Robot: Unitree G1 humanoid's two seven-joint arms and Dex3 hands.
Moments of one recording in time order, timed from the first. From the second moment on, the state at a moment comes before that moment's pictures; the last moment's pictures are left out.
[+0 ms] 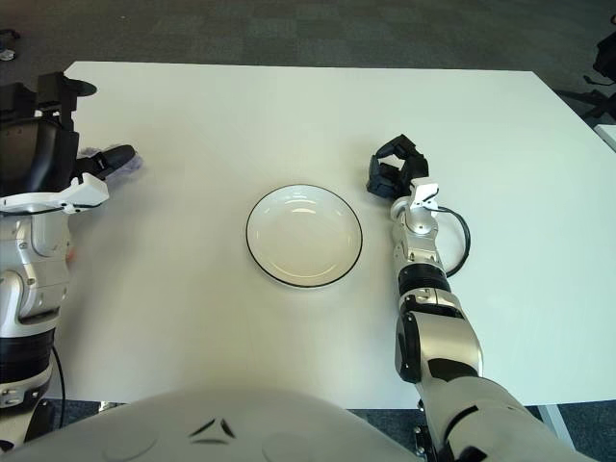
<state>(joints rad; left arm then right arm) -0.09 0.42 0.11 -0.40 1.13 0.21 0.08 -0.53 -0.22 -0.21 0.90 0.09 -0.48 0.00</state>
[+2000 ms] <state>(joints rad) -0.09 0.59 0.13 -0.65 1.52 0.08 -0.98 -0.52 -0.22 -0.22 0.88 0.10 -0.48 0.02</state>
